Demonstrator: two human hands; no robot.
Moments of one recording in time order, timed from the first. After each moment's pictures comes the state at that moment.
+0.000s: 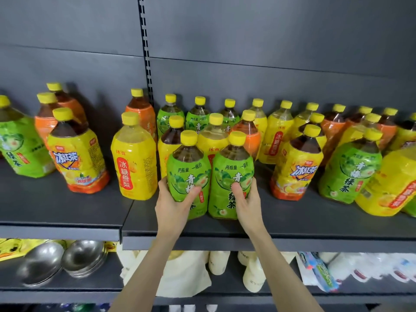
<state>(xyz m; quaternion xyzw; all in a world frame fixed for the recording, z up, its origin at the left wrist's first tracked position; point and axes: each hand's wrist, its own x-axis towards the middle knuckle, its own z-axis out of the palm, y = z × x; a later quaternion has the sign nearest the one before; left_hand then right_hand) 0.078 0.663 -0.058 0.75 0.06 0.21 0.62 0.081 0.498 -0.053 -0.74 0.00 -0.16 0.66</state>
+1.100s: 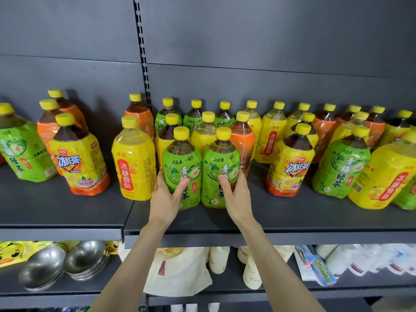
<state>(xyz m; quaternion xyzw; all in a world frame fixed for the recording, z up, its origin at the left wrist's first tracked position) 0.103 0.693 -0.062 0.82 0.01 0.19 0.54 0.090 0.513 -0.049 -0.80 0.00 -0.18 0.57</state>
